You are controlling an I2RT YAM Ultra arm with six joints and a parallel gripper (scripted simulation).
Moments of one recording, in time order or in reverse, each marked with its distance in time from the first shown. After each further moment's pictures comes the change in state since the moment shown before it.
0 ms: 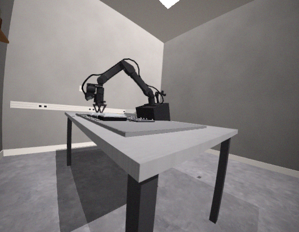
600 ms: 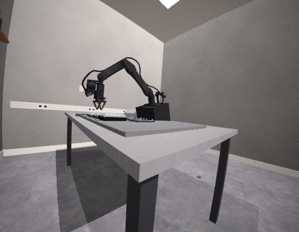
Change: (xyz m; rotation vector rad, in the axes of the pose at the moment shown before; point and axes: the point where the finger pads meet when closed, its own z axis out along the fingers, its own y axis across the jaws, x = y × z) arm -0.002 0.000 -0.028 0.004 -0.008 0.000
